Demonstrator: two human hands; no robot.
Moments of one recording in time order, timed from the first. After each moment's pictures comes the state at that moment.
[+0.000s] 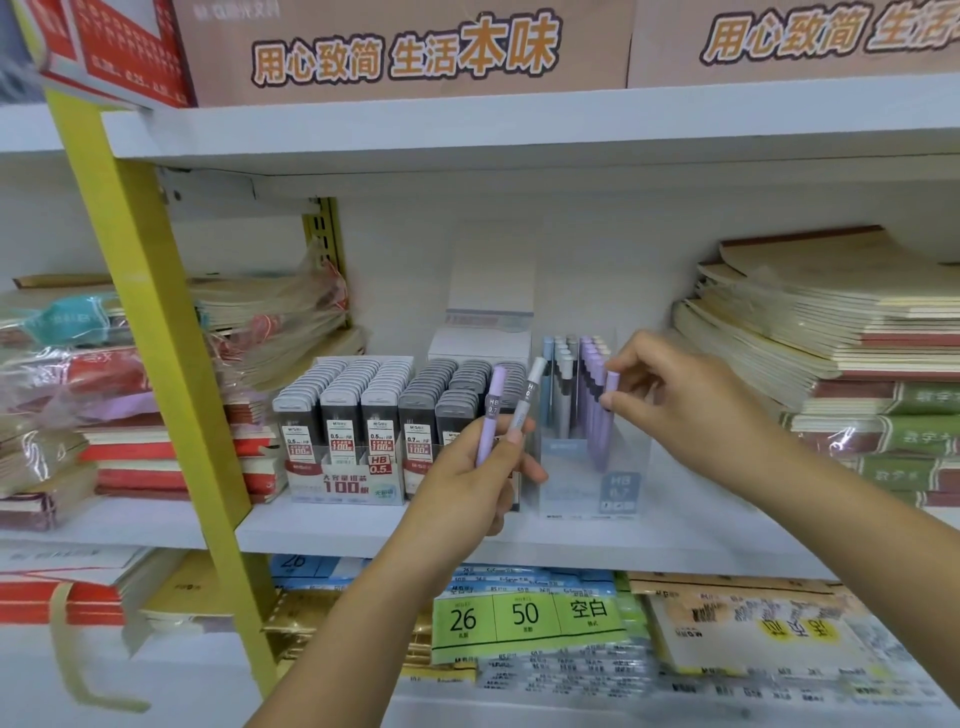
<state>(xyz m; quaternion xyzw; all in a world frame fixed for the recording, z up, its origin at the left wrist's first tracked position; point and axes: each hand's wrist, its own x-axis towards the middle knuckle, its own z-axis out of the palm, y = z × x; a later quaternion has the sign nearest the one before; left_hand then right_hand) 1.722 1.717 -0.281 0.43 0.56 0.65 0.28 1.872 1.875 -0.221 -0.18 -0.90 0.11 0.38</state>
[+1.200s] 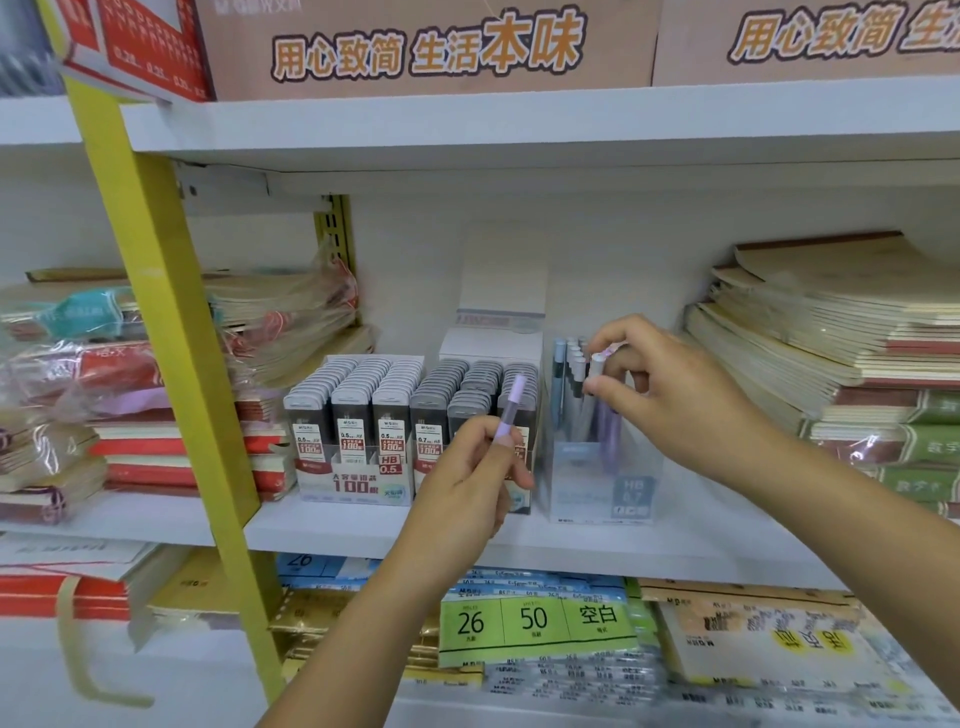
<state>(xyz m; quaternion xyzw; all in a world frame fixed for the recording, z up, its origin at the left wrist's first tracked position) 1.716 1.711 -0.285 0.45 0.59 0.64 0.21 1.850 1.869 -0.212 -0.15 -0.92 0.08 0.36</state>
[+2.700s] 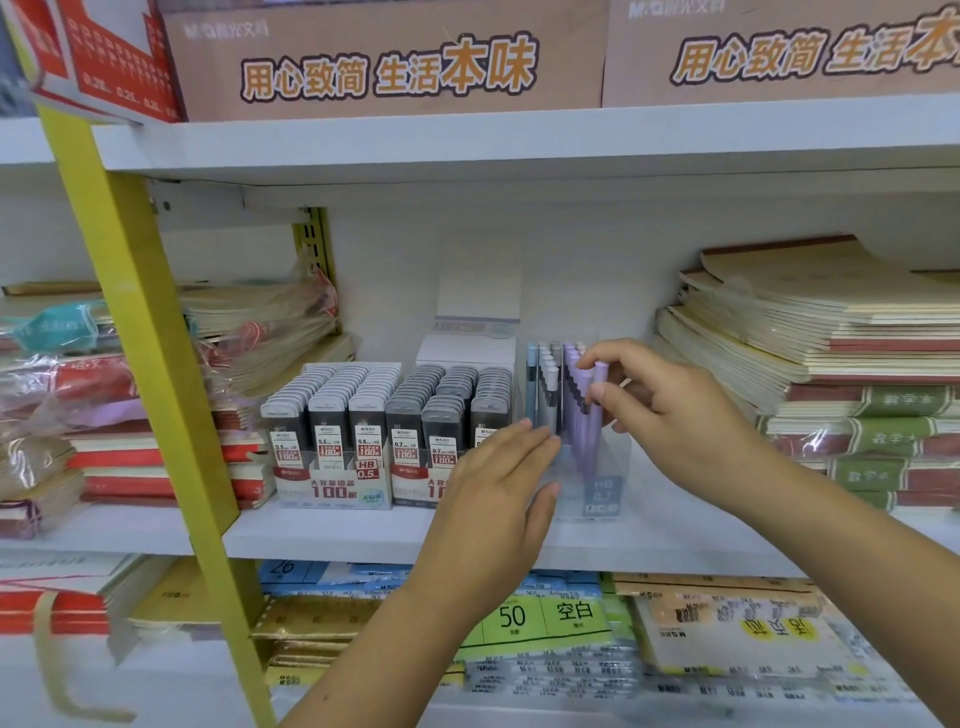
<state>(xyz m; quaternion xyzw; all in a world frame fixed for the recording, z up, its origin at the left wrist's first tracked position) 1.738 1.735 -0.304 0.62 0.68 0.34 -0.19 1.880 1.860 -0.219 -0.13 -0.89 0.20 0.39</state>
